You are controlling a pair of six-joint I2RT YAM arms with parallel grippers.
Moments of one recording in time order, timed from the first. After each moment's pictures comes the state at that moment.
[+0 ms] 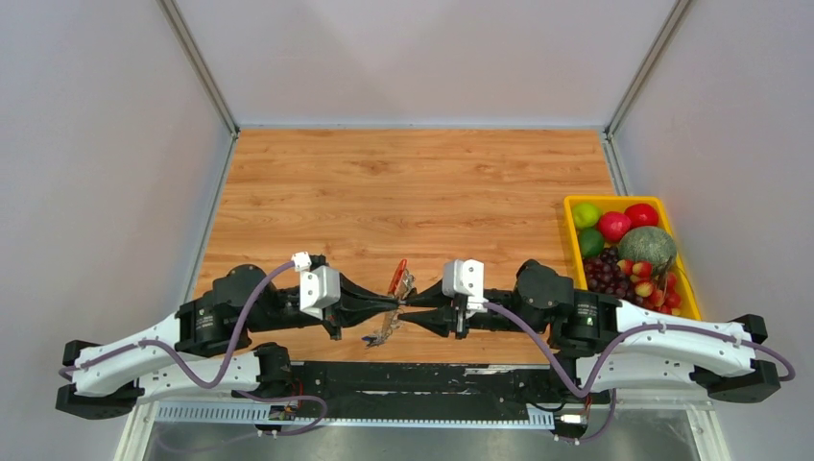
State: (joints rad) left arm -1.30 0.60 0.90 -0.26 0.14 0.04; right arm 1.41 0.85 0.95 -0.09 -0.08 -0.10
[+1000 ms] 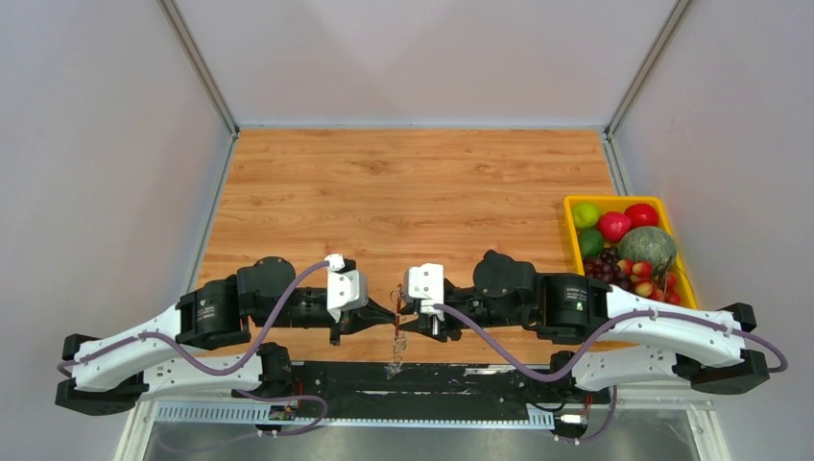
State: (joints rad) left arm -1.30 0.70 1.02 -0.55 0.18 0.04; right arm 1.41 1.03 1.21 -0.53 -0.10 -0.15
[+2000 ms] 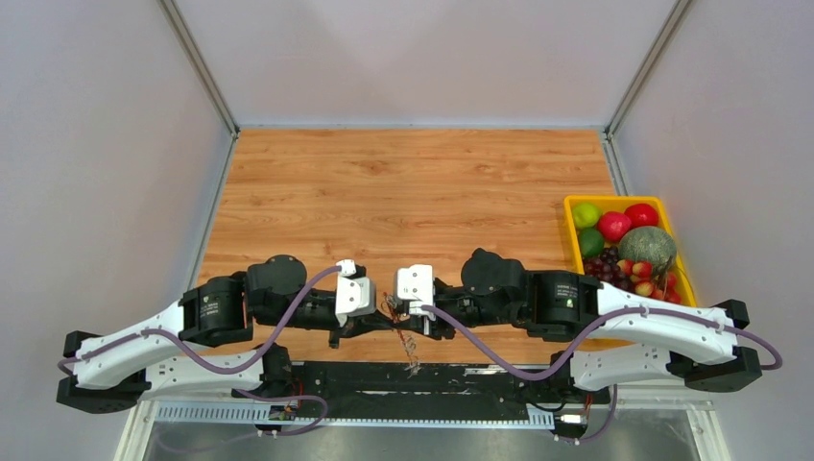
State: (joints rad) left arm -1.30 0.73 1.05 -0.66 0.22 0.07; right arm 1.41 1.08 1.26 -0.55 -0.10 -0.18
